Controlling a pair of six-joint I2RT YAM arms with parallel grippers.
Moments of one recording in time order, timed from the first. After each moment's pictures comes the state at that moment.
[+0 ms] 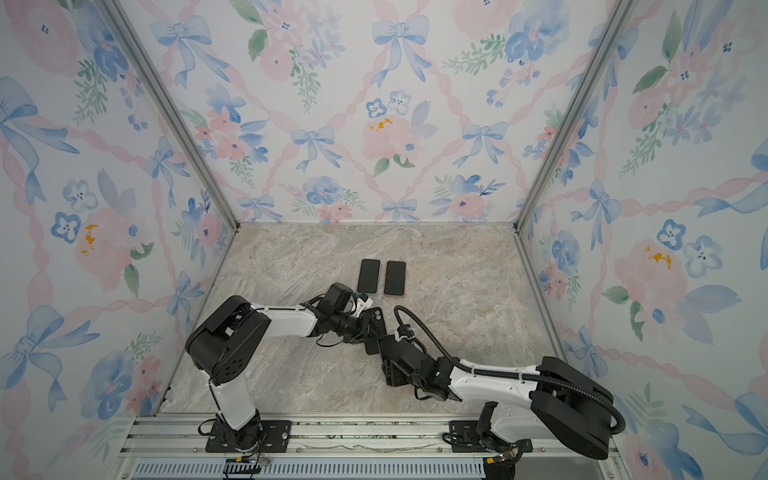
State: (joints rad) left arm -0.63 1.83 0.86 0.06 0.72 -0.78; right arm 1.06 1.28 0.45 -0.12 0.18 0.78
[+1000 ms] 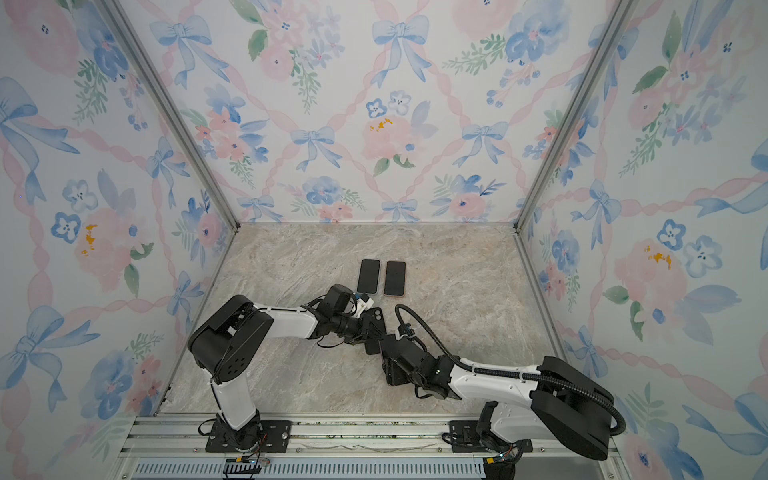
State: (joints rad) left arm -0.63 1.85 0.84 0.14 0.74 -0.79; right arm 1.03 1.28 0.47 -0.14 0.17 0.78
